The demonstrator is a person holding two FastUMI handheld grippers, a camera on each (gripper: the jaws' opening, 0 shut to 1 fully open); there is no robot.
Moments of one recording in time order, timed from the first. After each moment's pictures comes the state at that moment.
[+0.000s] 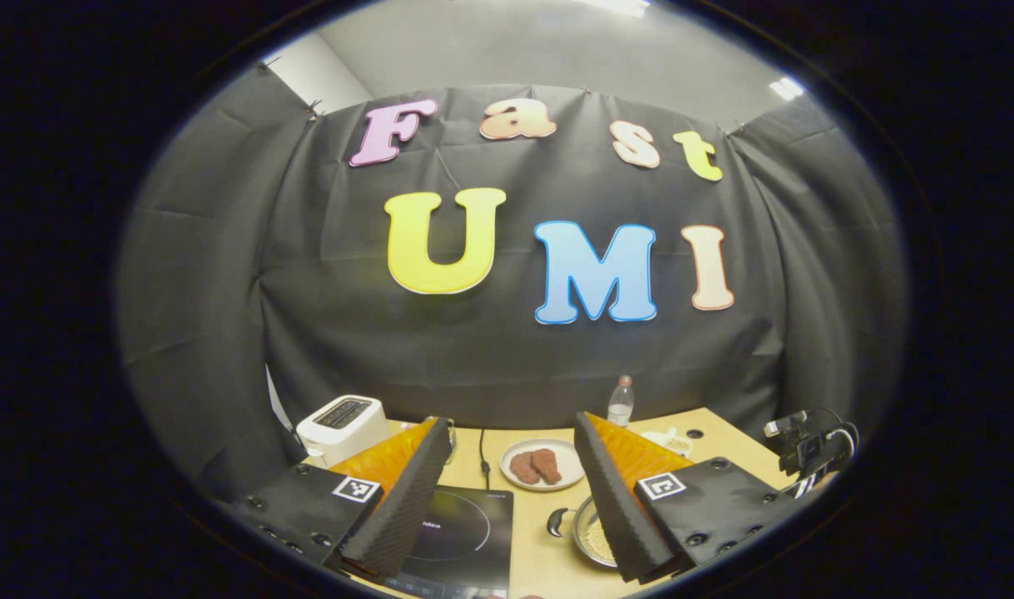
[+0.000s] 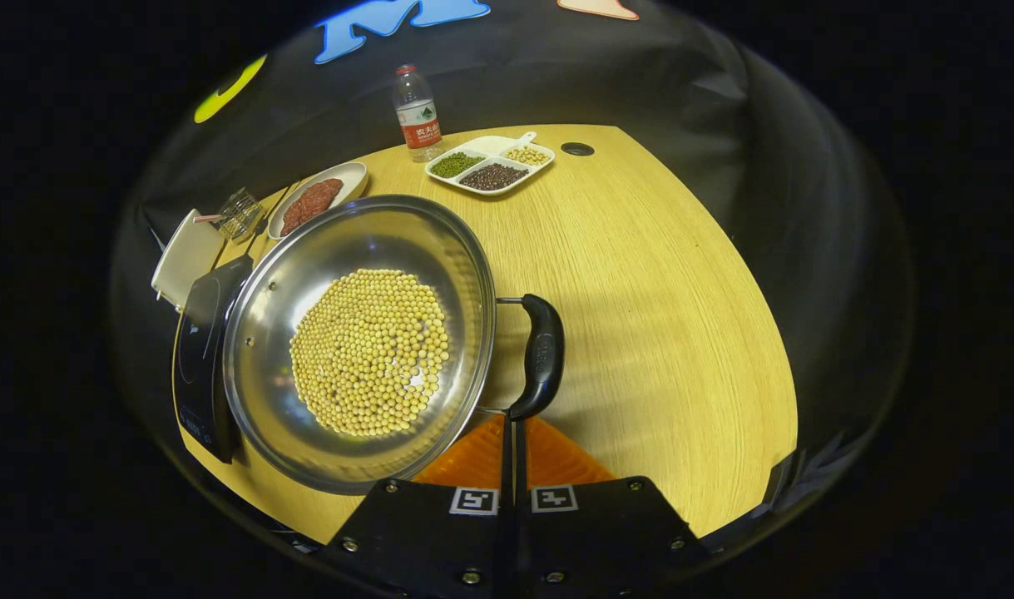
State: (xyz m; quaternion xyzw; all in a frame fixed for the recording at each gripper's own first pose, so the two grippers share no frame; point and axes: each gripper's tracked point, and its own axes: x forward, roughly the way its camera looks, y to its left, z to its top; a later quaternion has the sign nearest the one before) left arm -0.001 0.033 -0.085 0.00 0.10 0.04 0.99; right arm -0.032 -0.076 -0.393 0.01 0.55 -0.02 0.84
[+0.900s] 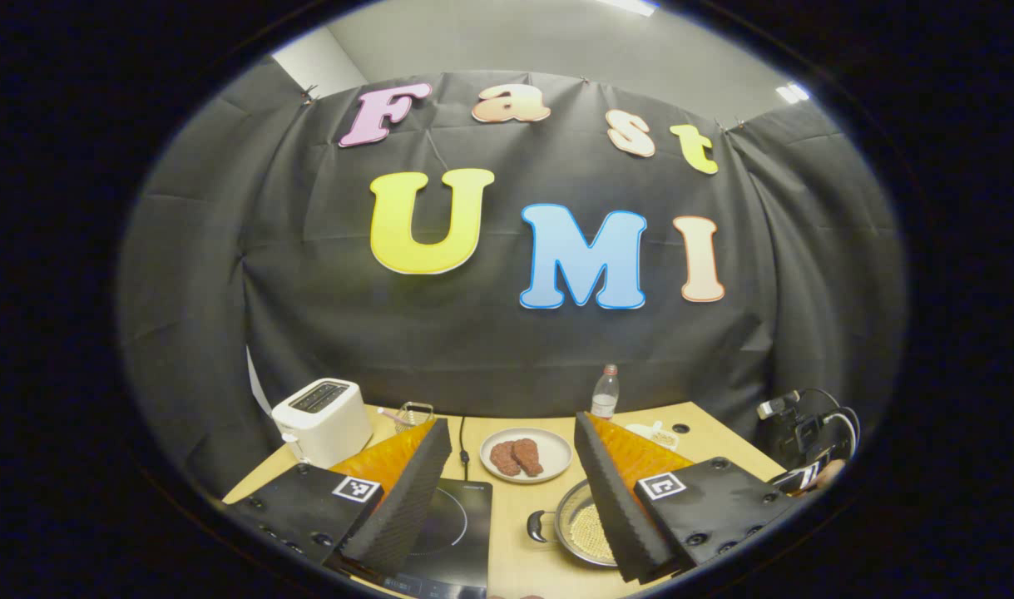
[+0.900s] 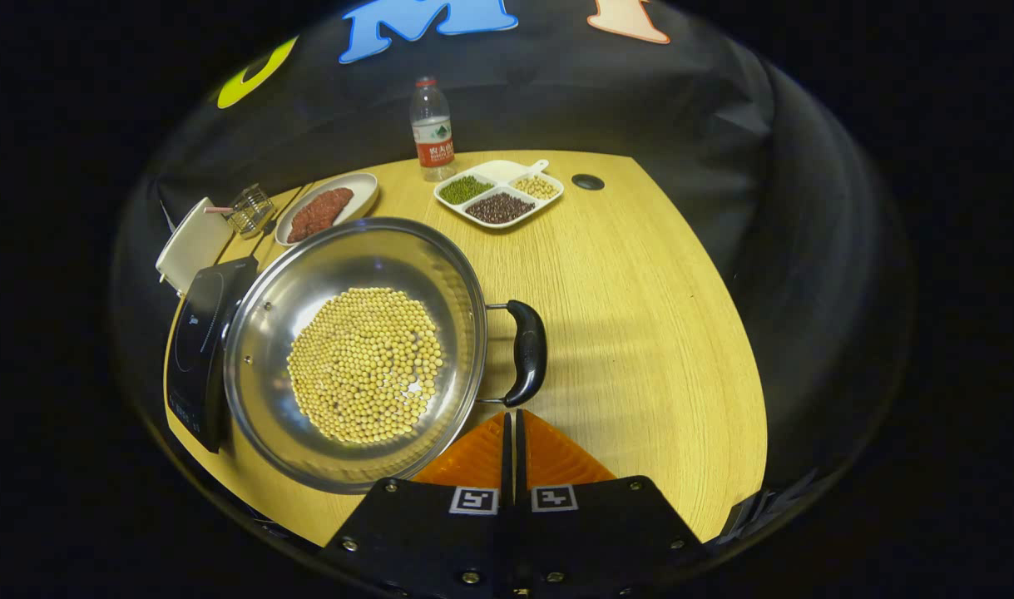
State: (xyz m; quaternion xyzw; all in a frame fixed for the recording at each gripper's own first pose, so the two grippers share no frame) left arm 0.015 0.011 -0.105 -0.01 0.12 0.01 0.99; right arm -0.010 -0.086 -0.361 -0.03 0.51 0.00 0.86
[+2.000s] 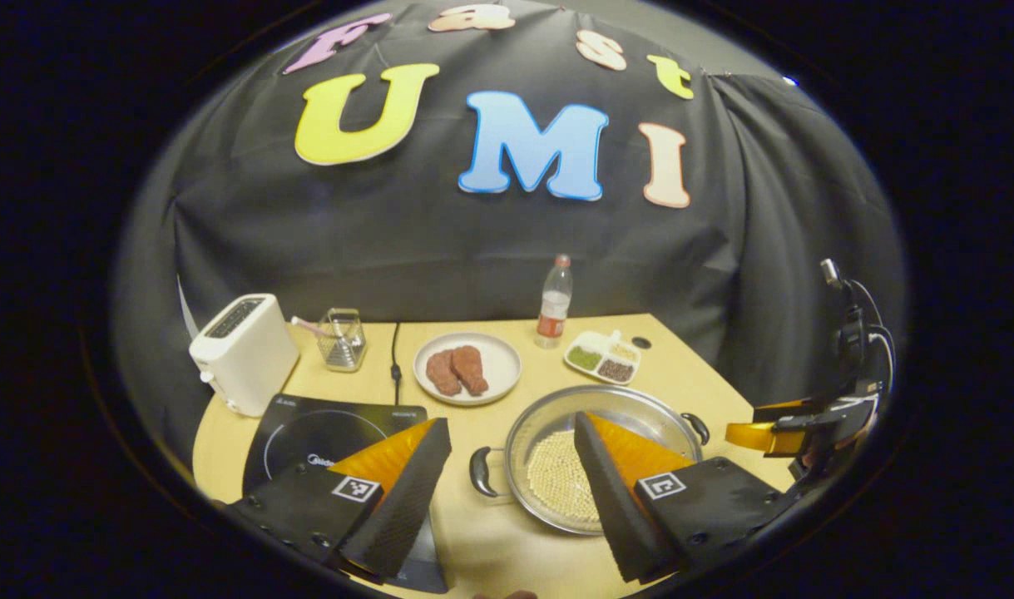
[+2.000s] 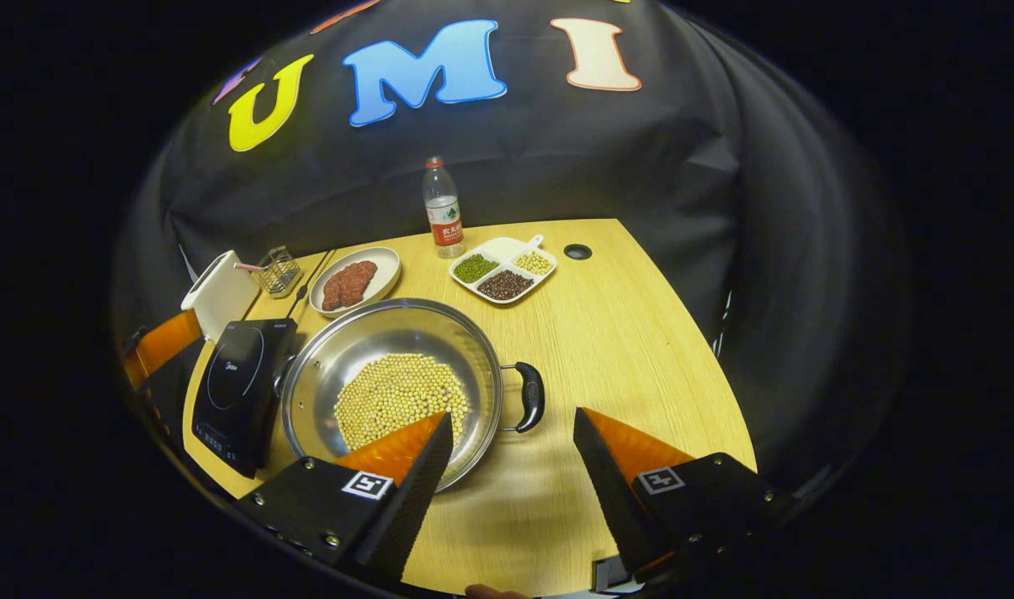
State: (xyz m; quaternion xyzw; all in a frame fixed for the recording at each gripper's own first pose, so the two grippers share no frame) left arm 0.038 -0.053 -0.260 -0.03 0.31 -0.08 0.95; right arm 0.002 -0.083 -0.308 0.00 0.42 0.01 0.91
